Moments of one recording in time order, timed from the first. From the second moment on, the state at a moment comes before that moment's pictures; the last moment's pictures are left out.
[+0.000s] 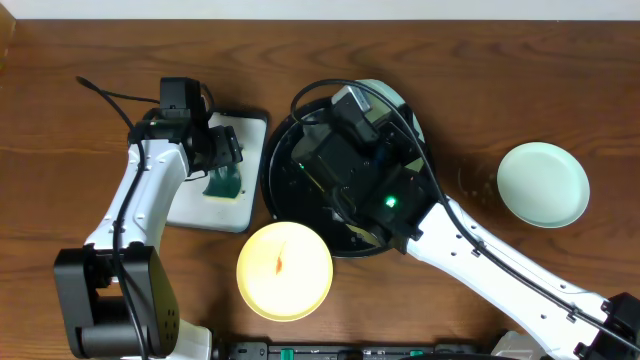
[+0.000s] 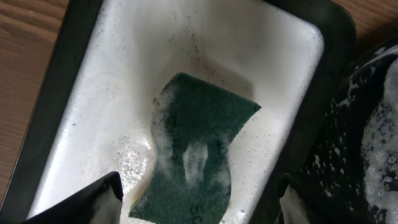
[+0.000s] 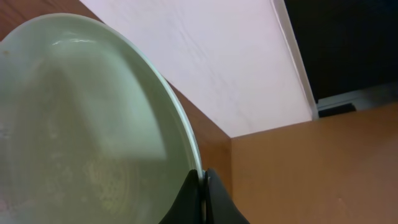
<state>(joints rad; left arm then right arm) 0.02 1.66 1.18 -0.73 0.04 -0.27 0.91 1.58 1.46 -0.79 1.18 -0.17</state>
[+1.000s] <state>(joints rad) 0.02 1.66 1.18 -0.73 0.04 -0.27 -0.57 1.62 1.37 -0.97 -0.13 0.25</state>
